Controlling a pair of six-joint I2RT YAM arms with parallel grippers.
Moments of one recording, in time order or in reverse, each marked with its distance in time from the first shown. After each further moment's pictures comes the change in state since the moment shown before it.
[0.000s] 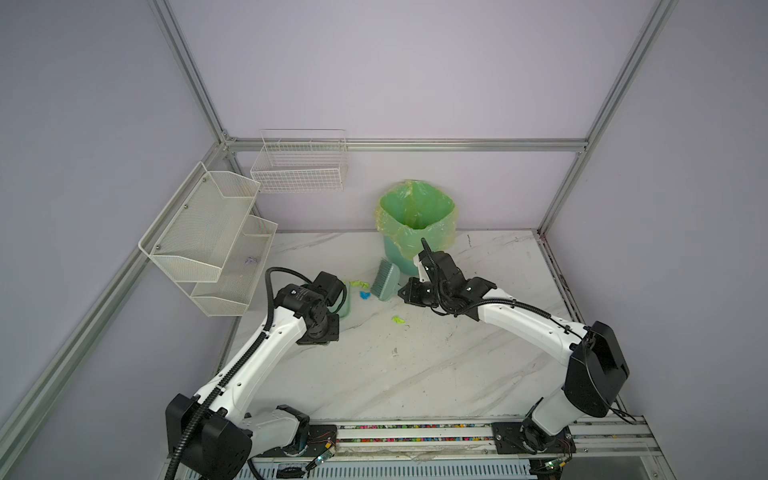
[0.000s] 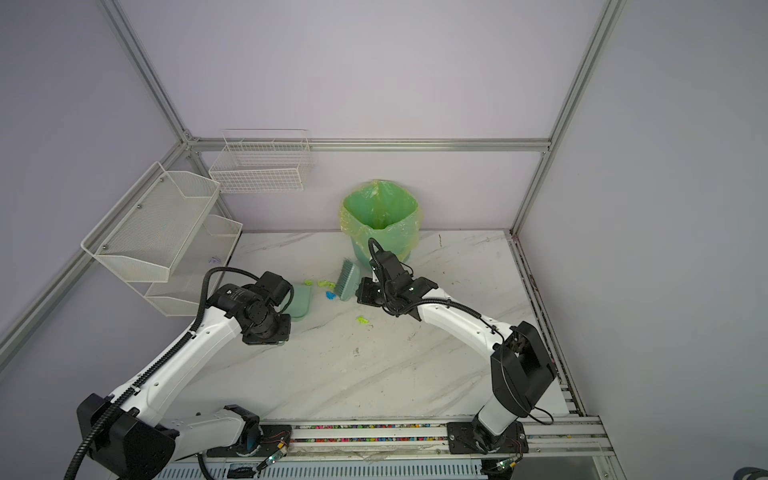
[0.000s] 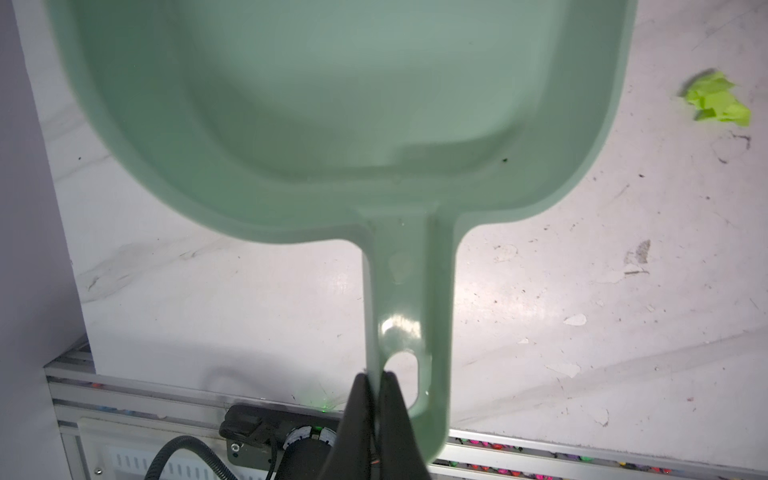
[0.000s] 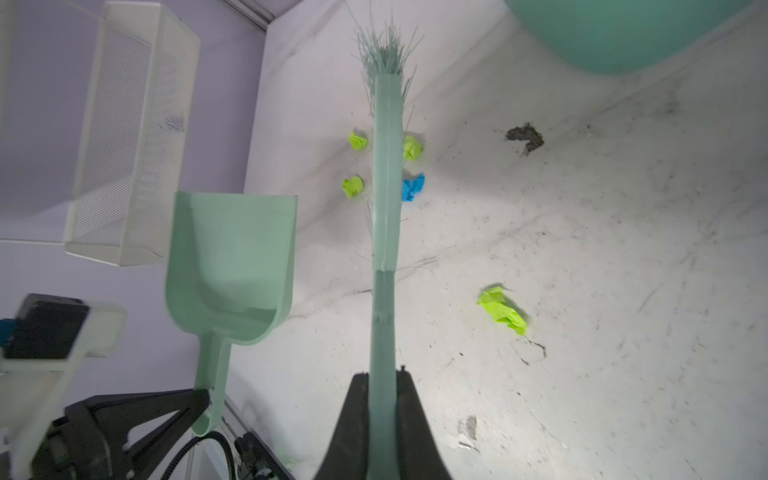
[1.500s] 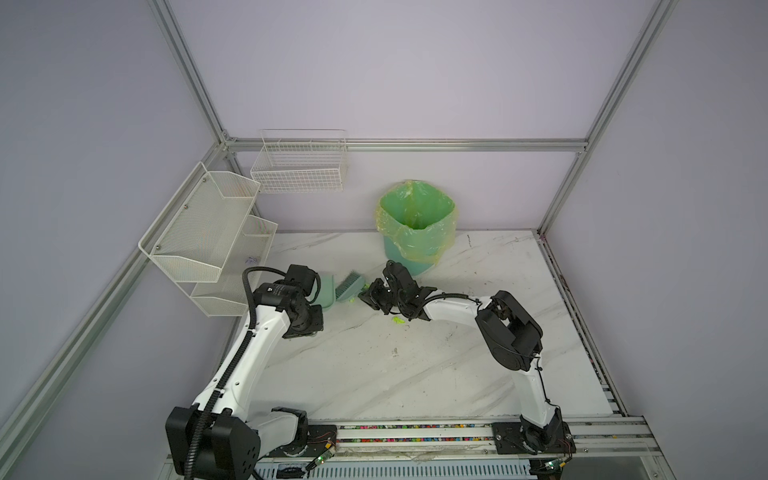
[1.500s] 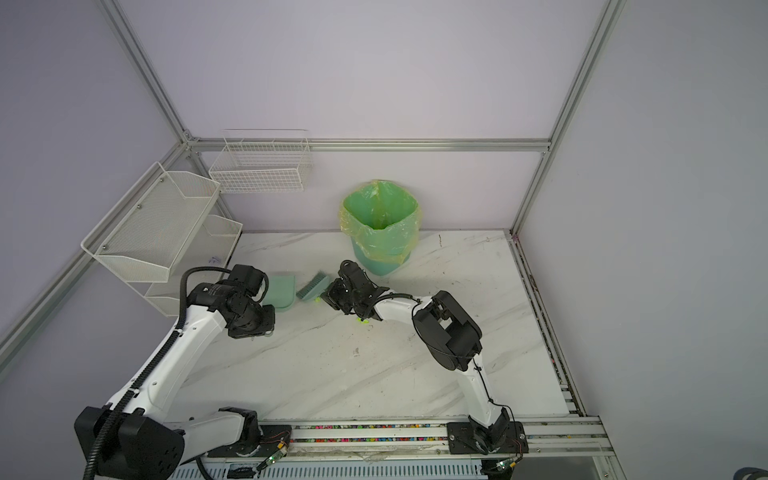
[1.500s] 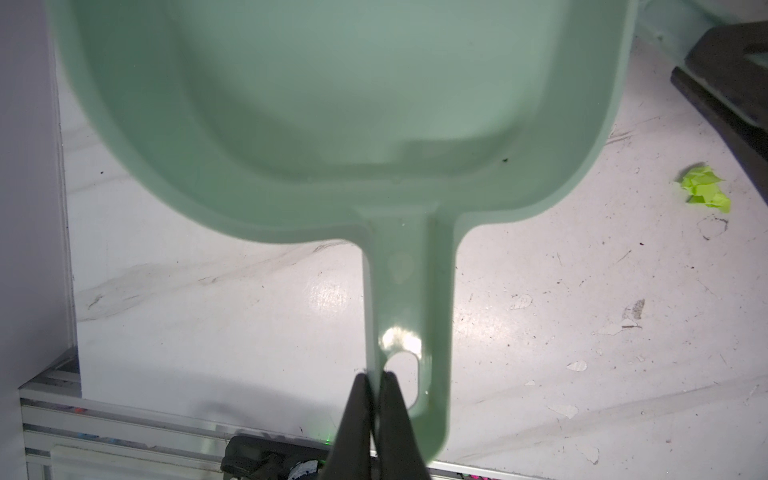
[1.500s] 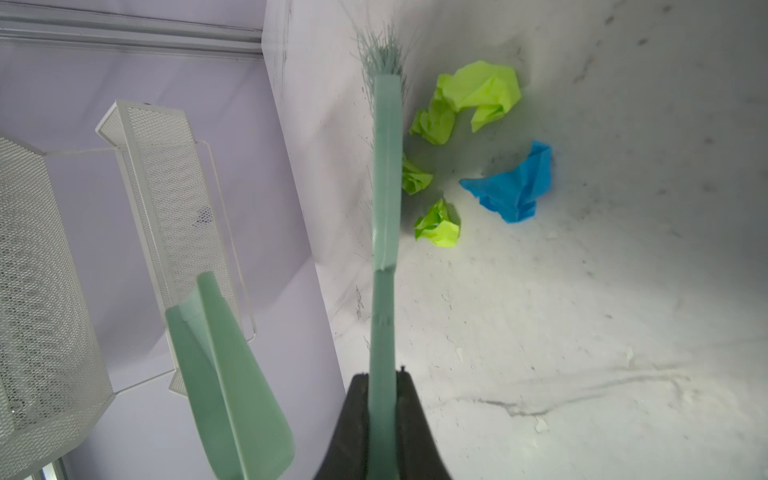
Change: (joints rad) left arm 0.212 -0.013 0.000 0.078 0.077 0.141; right arm 0.069 0.488 0.150 0.441 -0.117 0.544
